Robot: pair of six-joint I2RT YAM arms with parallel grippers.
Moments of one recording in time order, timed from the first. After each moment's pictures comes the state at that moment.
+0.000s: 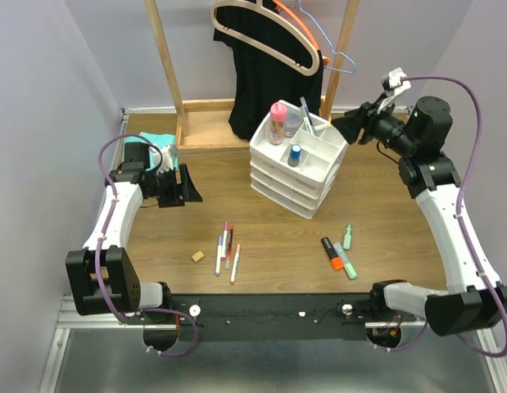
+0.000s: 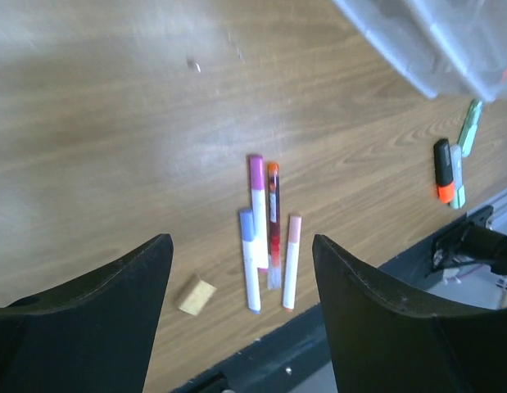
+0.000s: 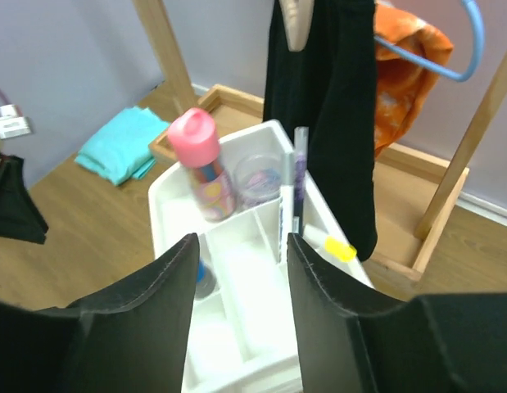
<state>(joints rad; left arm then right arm) 0.09 1.34 1.07 -0.77 0.63 -0.11 0.14 1.23 1.35 -0.20 -0.54 0.08</state>
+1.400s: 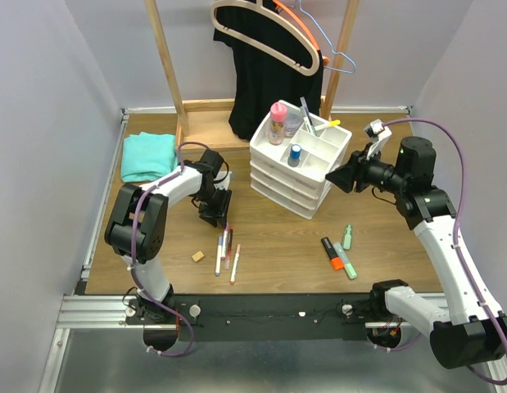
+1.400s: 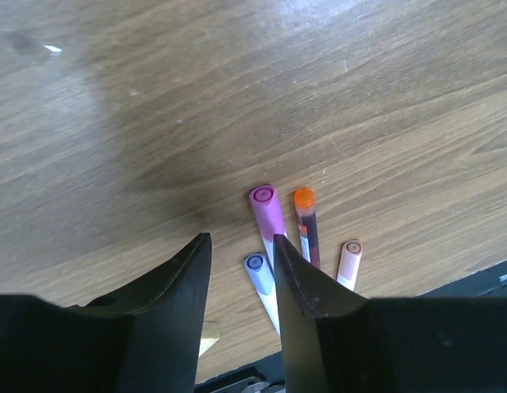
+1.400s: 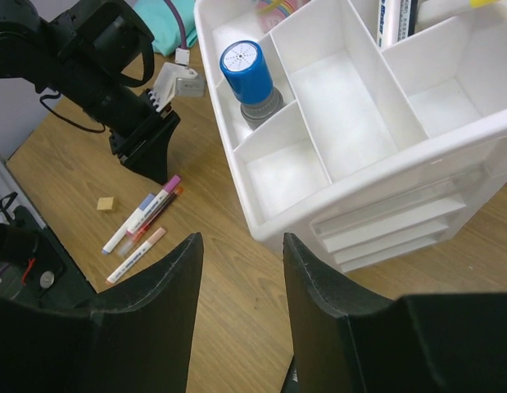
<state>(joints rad) -0.36 1.76 1.14 -0.79 0.29 -0.15 0.15 1.00 1.05 -0.43 -0.65 0.08</state>
